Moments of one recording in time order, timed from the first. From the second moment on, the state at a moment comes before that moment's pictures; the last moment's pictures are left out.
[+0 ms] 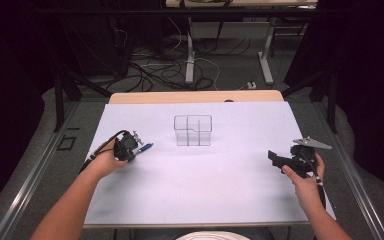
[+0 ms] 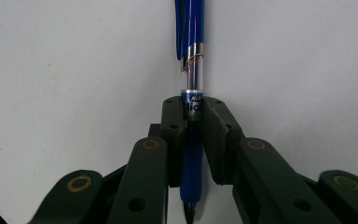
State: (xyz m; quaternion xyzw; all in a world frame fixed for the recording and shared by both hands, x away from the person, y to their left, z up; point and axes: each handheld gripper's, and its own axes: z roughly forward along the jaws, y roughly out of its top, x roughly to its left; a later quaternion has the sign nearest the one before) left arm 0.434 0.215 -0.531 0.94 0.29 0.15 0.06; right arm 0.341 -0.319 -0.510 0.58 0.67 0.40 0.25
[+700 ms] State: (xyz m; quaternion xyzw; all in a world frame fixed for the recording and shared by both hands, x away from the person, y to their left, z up) left arm 0.427 0.207 -0.498 0.94 0.29 0.15 0.08; right arm 0.340 -0.314 -0.506 0.57 0.67 0.40 0.25
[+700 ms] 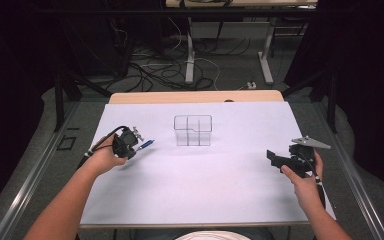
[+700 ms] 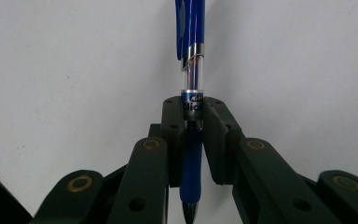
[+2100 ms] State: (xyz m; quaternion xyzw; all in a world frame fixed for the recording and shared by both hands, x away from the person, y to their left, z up) left arm 0.373 0.164 -0.460 0.93 0.20 0.25 0.16; right arm 0.334 -0.288 -0.511 0.49 0.73 0.40 0.27
